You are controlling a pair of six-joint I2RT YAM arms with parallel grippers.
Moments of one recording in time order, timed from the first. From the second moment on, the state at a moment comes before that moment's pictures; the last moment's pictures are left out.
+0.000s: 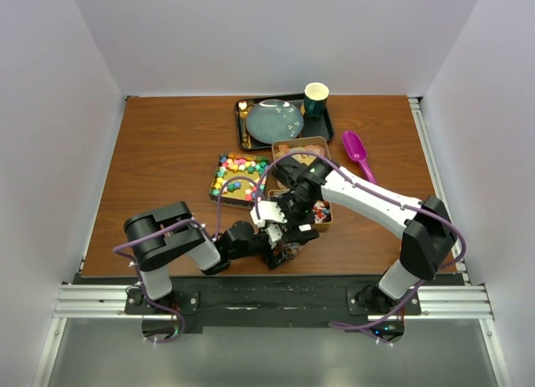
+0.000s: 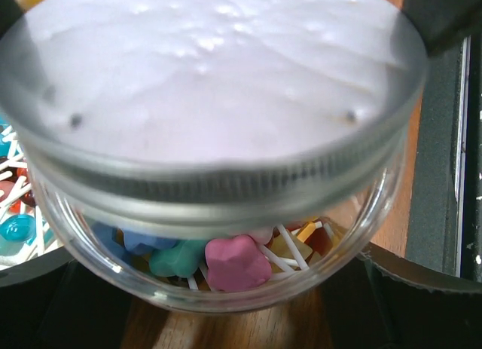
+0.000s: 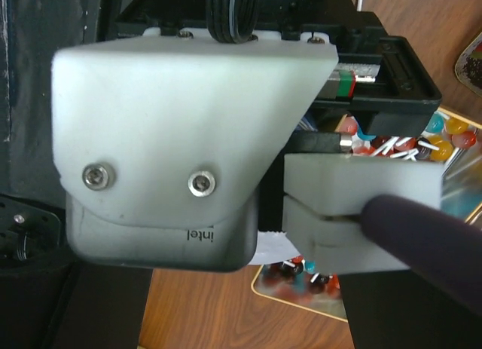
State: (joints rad) left arm -1.02 1.80 0.35 1.11 0.18 0.06; right arm 0.85 1.62 1.34 -1.14 -0.34 -1.04
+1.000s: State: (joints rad) left arm -1.03 1.82 0.37 1.11 0.19 0.07; right arm 0.71 1.47 1.20 -0.95 -0.58 -0.78
